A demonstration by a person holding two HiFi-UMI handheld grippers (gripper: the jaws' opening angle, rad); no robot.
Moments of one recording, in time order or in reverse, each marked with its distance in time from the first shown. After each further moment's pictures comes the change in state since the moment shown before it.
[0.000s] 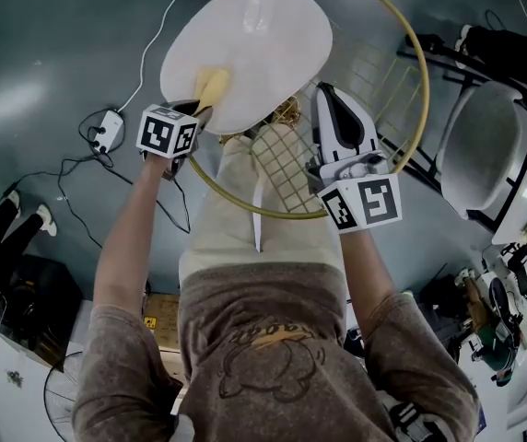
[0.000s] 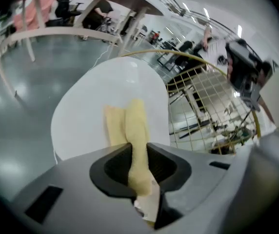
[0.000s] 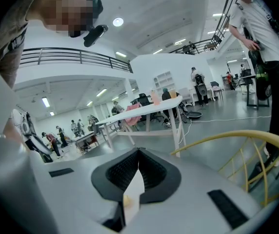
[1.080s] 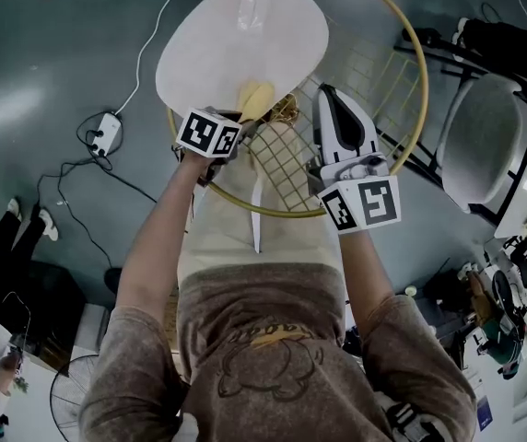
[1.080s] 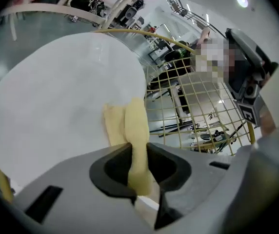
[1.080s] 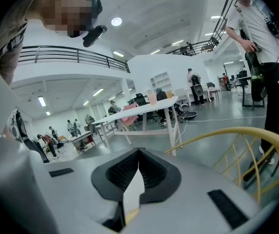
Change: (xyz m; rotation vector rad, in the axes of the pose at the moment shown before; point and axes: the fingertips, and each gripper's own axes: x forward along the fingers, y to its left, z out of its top) left arm 0.055 -0.098 0.006 -0.022 0.059 -0.227; right arm -0.009 -0.007 -0.008 0.005 -0.001 -0.042
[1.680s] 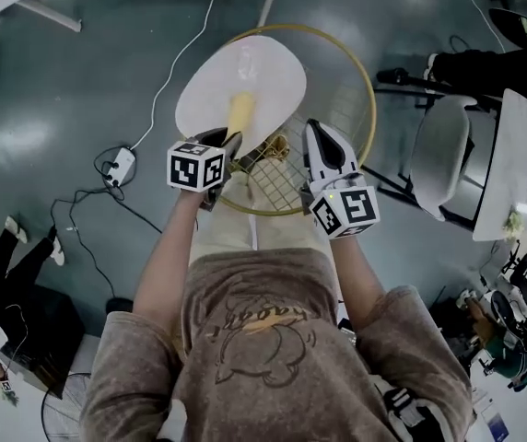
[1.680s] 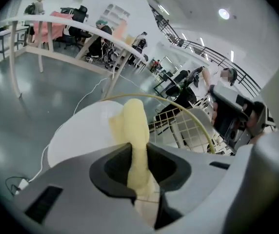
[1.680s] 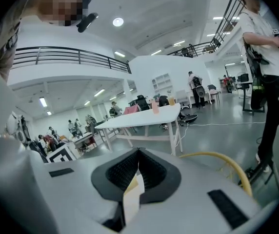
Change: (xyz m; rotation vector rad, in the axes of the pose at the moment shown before) left arm -0.150 -0.064 0.068 -0.035 -0.379 0.147; right arm -0.050 0.030 0.068 -0.010 0.003 0.005
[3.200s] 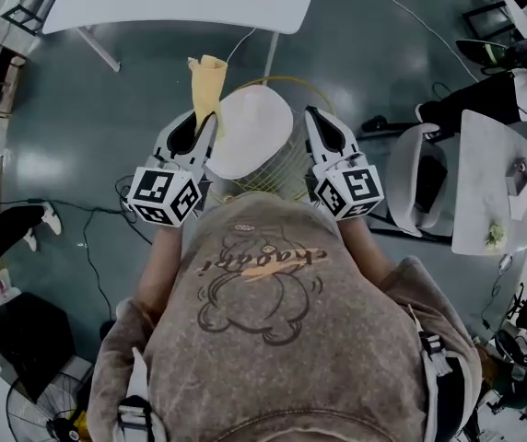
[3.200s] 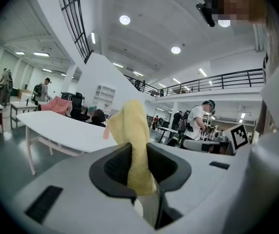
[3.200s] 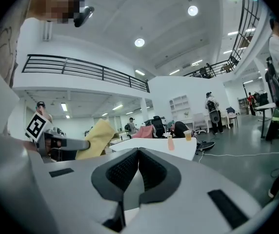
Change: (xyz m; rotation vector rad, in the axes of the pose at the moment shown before) left arm -0.295 -0.188 0.163 0.345 -0.789 0.148; right arm -0.097 0.063 0.186 -0.167 -0.214 0.171
